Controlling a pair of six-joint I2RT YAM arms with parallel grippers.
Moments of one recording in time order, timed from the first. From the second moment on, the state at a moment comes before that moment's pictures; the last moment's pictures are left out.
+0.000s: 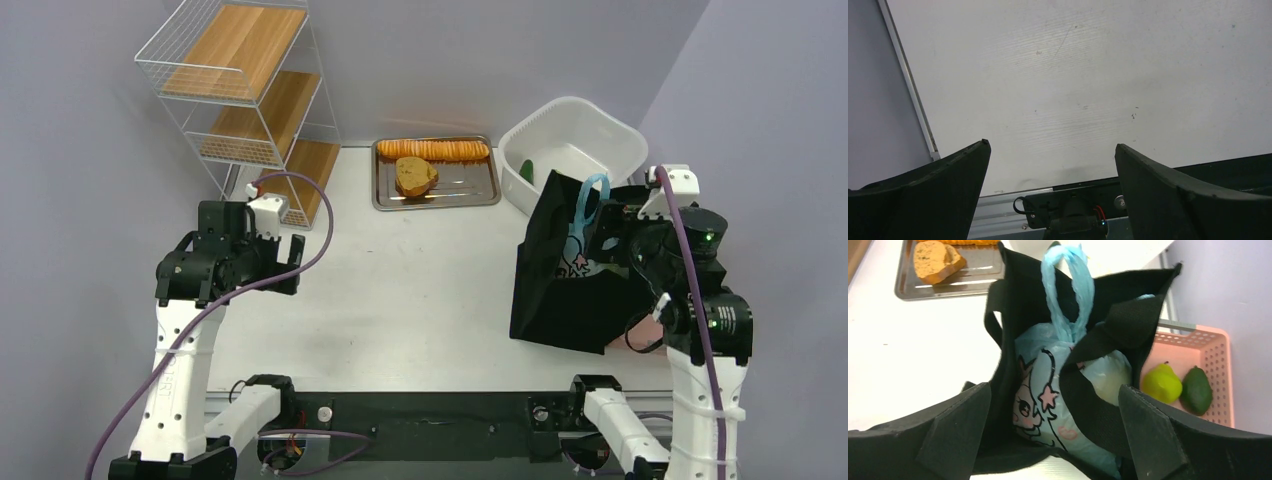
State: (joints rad) left arm -0.07 0.97 1.28 -1.25 0.03 0.13; right arm -0.02 0.80 1.36 -0.99 -0.04 0.02
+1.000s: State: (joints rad) left arm -0.07 0.98 1.31 -1.15 -0.09 -0.03; right arm 0.54 1.31 1.48 -0.97 -0.02 0.14
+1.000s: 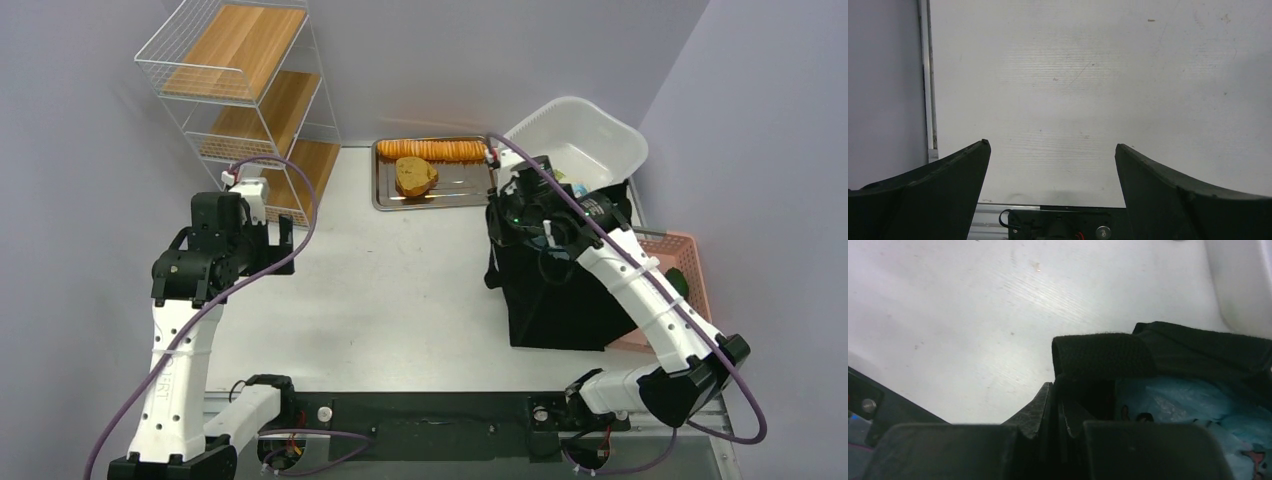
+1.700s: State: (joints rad) left arm 0.02 1.10 1.57 -1.22 0.19 -0.22; right arm 0.93 1.83 1.90 -0.38 0.08 0.54
